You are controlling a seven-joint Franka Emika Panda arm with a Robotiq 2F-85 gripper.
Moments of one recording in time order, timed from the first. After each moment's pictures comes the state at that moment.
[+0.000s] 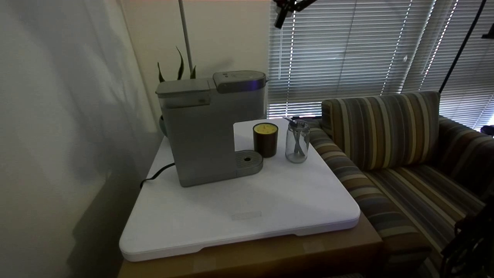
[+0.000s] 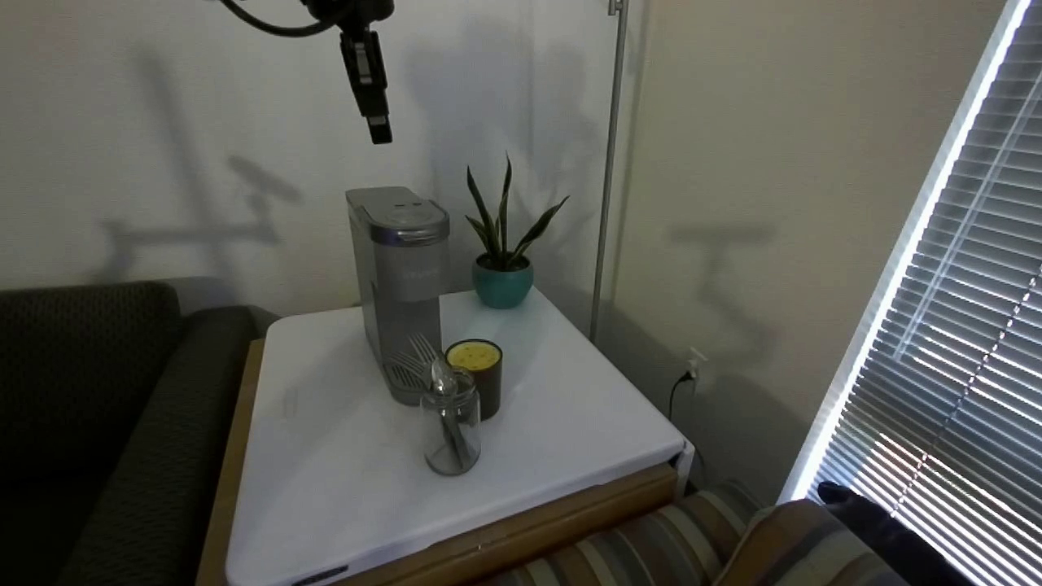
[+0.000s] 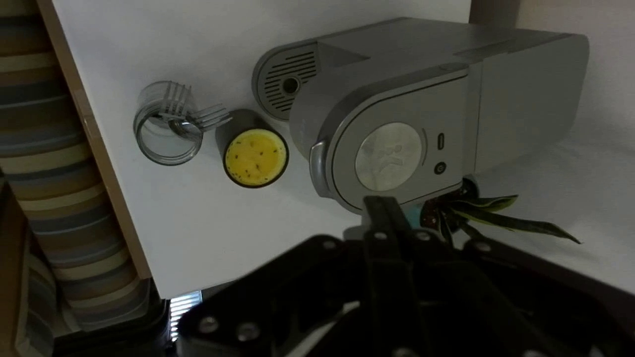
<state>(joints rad) 0.07 0.12 -0.03 -1.90 0.25 2.34 0.56</state>
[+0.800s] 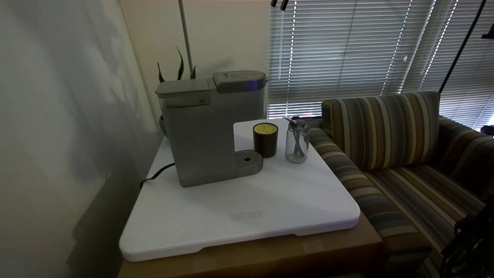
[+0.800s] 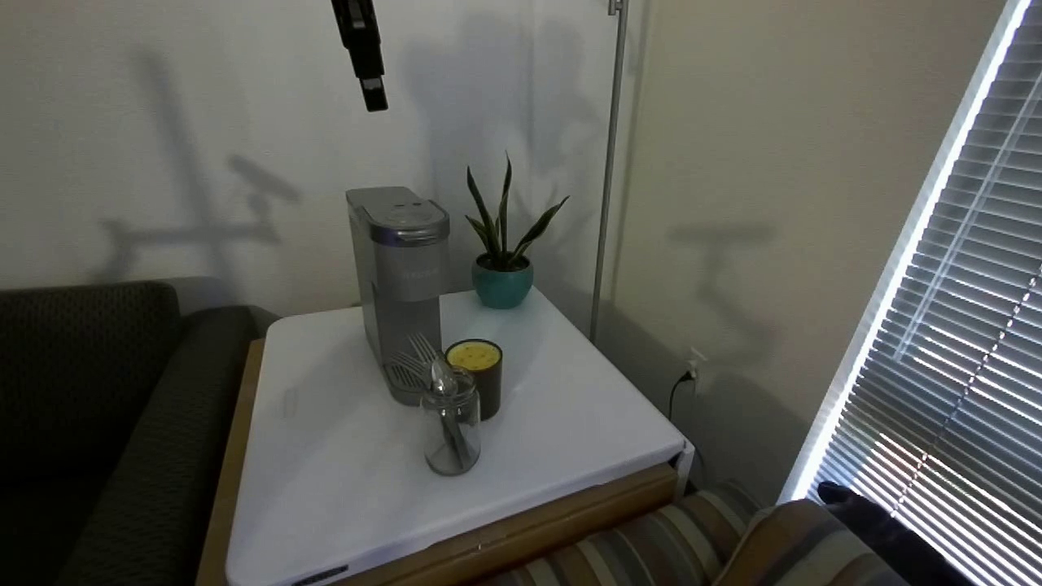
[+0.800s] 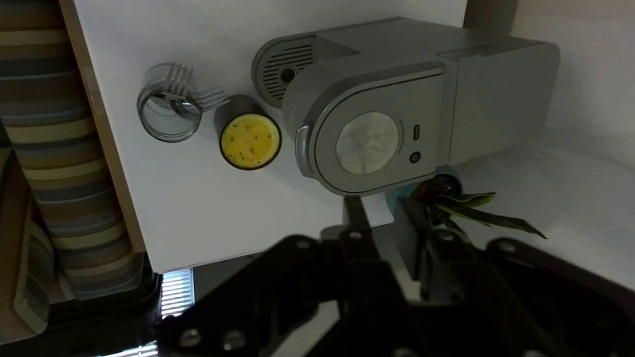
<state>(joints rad) 0.07 0.10 -0.02 -1.83 0.20 2.26 0.56</state>
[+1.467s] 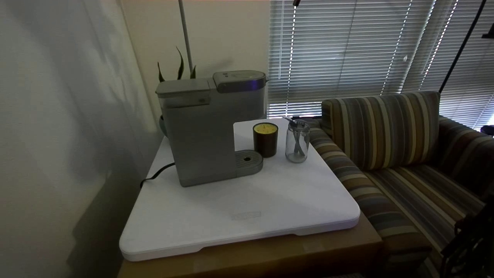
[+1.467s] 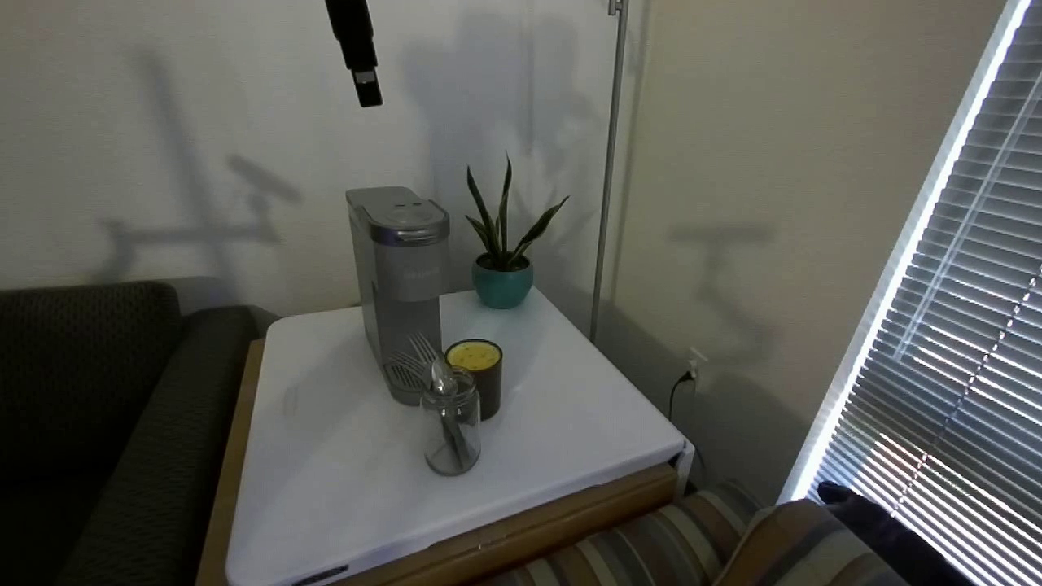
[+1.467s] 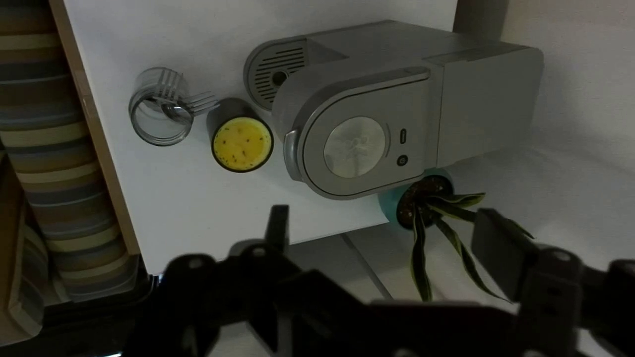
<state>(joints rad) 0.07 0.09 -0.01 -1.83 0.20 2.26 0.58</state>
